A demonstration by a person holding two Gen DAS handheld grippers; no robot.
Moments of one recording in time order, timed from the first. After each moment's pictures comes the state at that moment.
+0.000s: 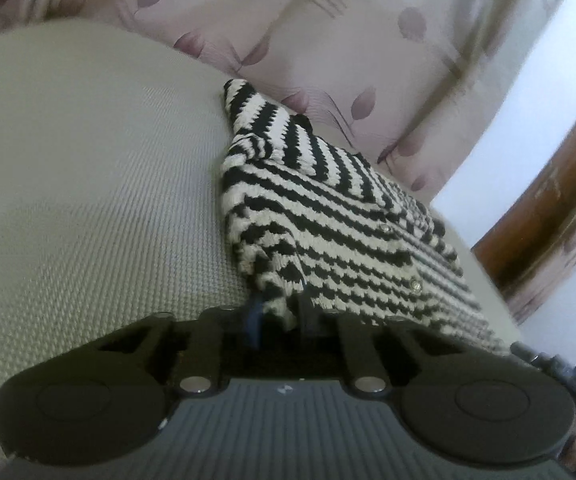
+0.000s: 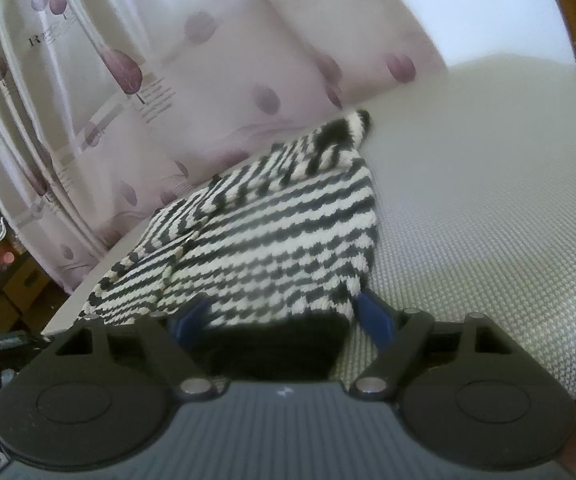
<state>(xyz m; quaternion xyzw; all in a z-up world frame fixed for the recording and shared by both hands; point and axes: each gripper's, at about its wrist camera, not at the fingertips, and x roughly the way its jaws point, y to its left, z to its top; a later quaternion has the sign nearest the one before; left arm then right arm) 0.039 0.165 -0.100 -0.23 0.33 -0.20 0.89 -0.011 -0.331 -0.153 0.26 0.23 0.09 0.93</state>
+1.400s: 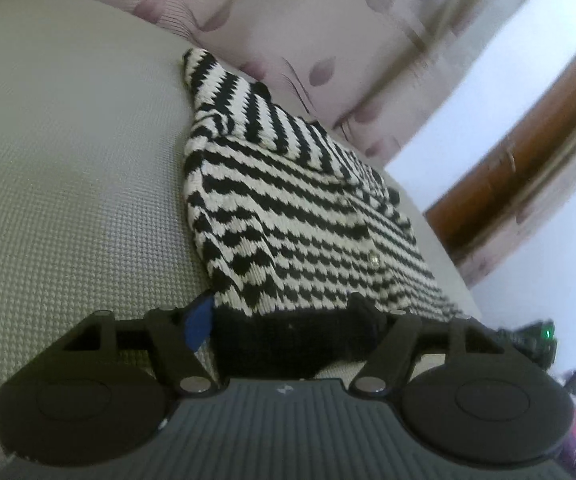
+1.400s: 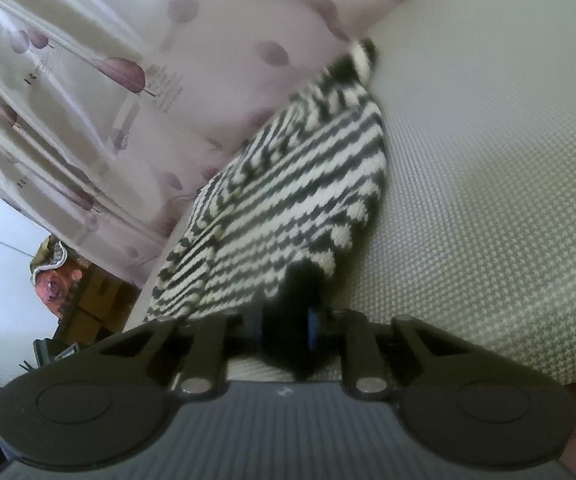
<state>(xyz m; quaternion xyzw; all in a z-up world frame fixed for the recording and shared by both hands) 0.054 0.179 -0.084 -0.22 0.38 -0.29 0.85 0.002 -0.362 -0.165 0.37 0.29 0.19 0.86</state>
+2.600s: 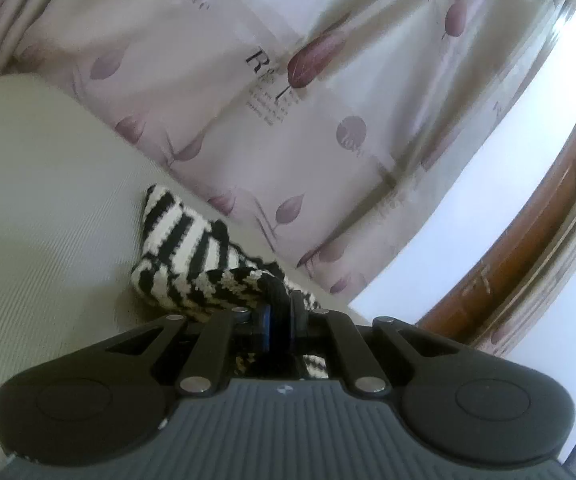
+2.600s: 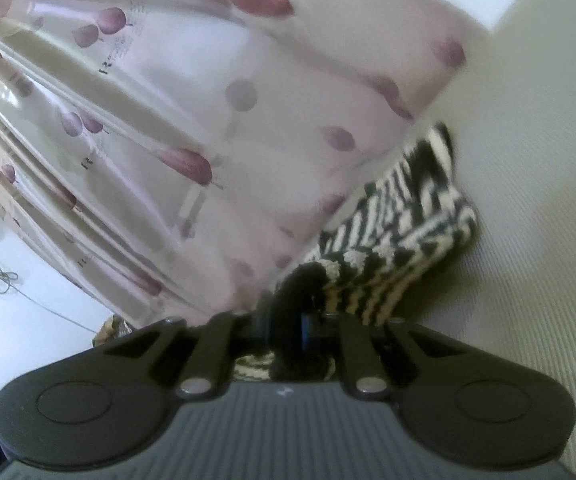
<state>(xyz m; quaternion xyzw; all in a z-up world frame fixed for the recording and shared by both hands) 0.057 0.155 -0.004 -0.32 0.21 -0.24 0.89 0.034 -0.368 -0.099 0.45 0.15 0.22 0.85</state>
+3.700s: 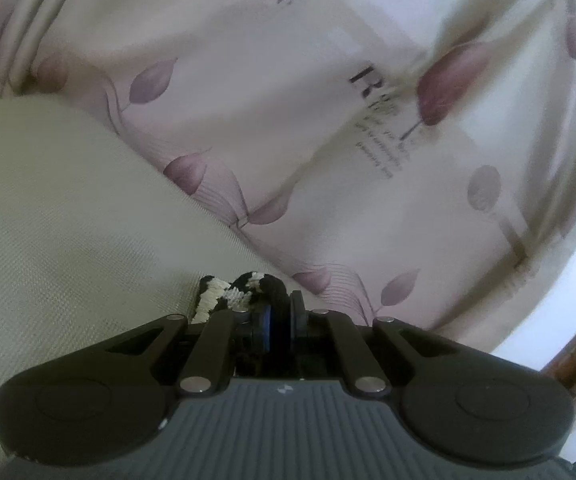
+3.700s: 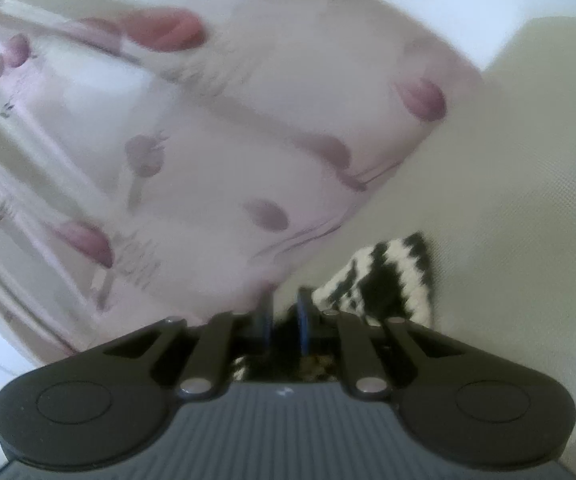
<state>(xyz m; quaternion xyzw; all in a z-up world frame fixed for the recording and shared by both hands) 0.255 0.140 -0.034 -0.33 0.22 -0.10 0.91 0.223 -0.420 -0.099 0.46 0.16 0.12 0.87</state>
